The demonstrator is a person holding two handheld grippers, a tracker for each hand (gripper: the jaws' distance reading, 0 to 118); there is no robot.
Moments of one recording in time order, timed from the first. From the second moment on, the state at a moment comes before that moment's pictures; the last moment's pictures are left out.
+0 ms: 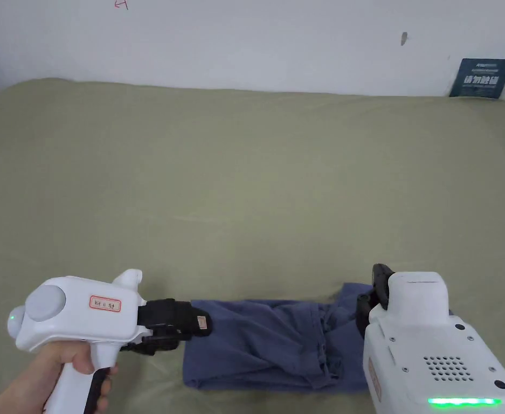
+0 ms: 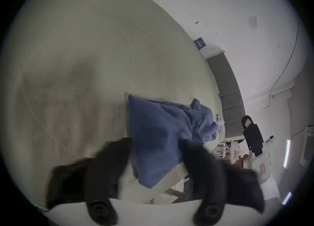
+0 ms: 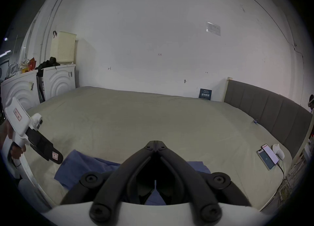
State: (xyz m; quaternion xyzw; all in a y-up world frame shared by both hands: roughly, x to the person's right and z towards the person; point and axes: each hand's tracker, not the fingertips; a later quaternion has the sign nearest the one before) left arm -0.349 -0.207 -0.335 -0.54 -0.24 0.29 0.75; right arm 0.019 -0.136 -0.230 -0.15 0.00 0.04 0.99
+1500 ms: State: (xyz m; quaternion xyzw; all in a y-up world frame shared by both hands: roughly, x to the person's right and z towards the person) left arm -0.206 -0.091 -0.319 -0.50 -0.16 0.07 0.85; right arm 0.055 -0.125 -0.252 -0.15 -0.03 0.04 0.99
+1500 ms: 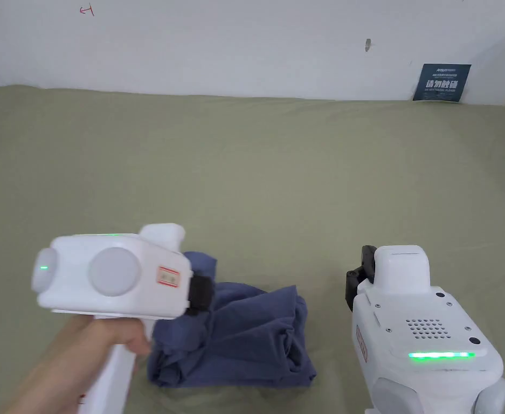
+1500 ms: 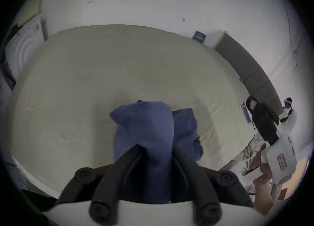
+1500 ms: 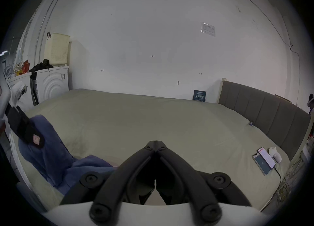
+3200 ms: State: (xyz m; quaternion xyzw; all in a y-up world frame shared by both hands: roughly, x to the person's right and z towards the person) left arm -0.339 -0.170 -0.312 -0.49 -0.21 0.26 0.81; right arm 0.061 -0.244 -0.359 -0.46 0.35 -0.32 0.75
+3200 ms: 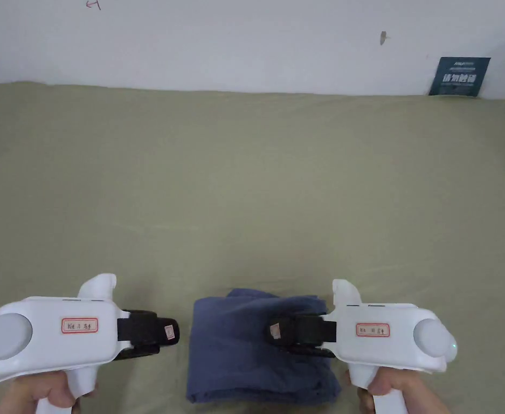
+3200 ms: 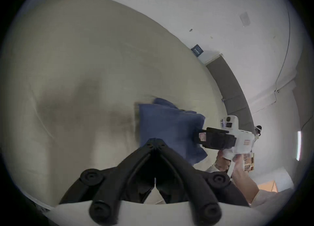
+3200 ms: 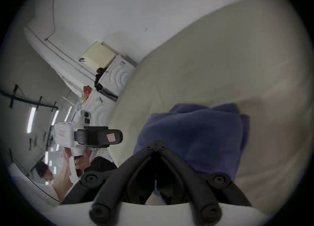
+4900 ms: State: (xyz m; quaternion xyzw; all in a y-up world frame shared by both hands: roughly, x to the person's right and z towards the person) left arm -0.374 -0.173 -0.360 -0.51 -0.26 0.31 0.75; right arm 0.017 -0.103 -0.271 -0.08 -0.02 0.05 1.00
